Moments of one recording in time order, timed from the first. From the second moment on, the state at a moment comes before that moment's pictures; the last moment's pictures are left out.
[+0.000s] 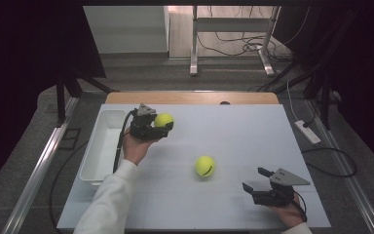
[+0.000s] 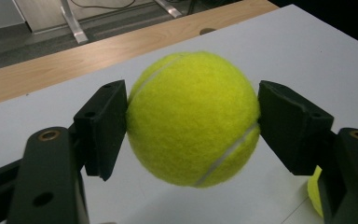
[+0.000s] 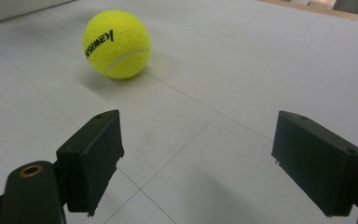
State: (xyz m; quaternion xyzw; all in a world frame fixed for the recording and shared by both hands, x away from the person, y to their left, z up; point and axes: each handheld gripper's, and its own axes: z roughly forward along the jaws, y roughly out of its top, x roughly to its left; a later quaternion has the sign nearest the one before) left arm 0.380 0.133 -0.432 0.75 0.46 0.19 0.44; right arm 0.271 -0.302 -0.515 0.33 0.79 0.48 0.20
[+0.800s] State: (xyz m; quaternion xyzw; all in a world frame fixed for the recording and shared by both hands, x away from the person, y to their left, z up) left arm 0.367 0.140 -0.418 0.75 0.45 0.20 0.45; right arm 0.271 -0.301 -0.516 0.33 0.79 0.48 0.20
